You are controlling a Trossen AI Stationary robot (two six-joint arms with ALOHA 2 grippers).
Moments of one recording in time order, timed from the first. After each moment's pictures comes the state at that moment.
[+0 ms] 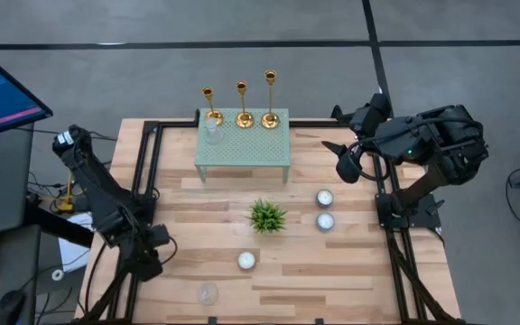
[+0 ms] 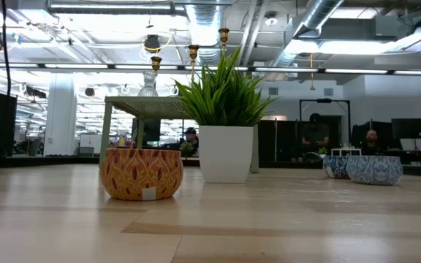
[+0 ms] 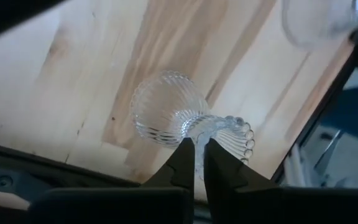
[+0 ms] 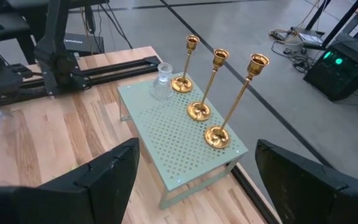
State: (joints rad) left arm -0.99 1.03 0.69 -0.89 -0.03 -1.45; right arm 0.27 1.54 2.35 -1.51 0.75 0.33
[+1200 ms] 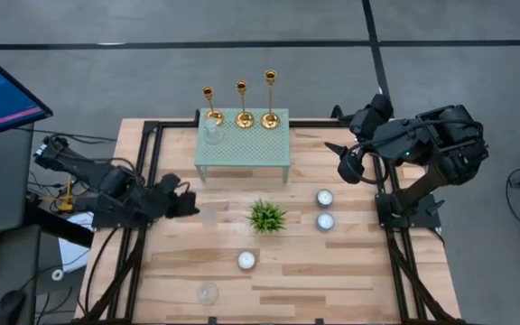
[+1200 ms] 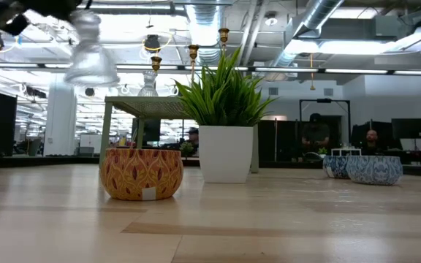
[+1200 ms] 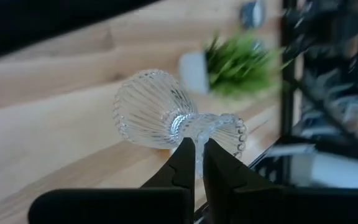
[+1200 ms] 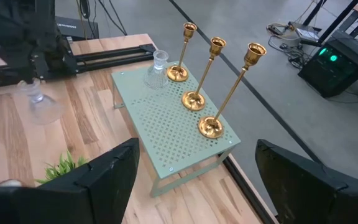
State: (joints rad) left arm -0.48 0.87 0.91 -0.84 -0.38 -1.73; right arm 0.27 1.54 2.35 -1.57 0.76 0.33
